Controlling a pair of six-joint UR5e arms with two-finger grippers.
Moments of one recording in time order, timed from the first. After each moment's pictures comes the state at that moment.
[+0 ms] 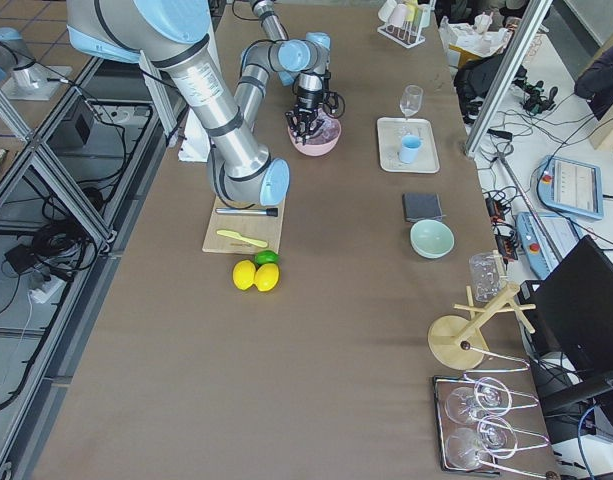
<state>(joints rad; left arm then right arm) -0.50 -2.04 -1.34 -2.99 -1.98 -0.04 0.47 -0.78 1.86 -2.38 1.86 -0.22</state>
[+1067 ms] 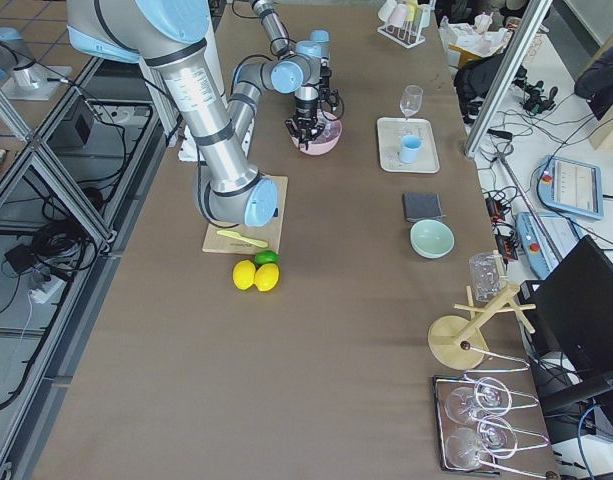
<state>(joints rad) -0.52 -2.01 -1.36 -2.99 -1.99 -0.03 0.47 -0.98 2.00 -2.04 1.84 -0.19</state>
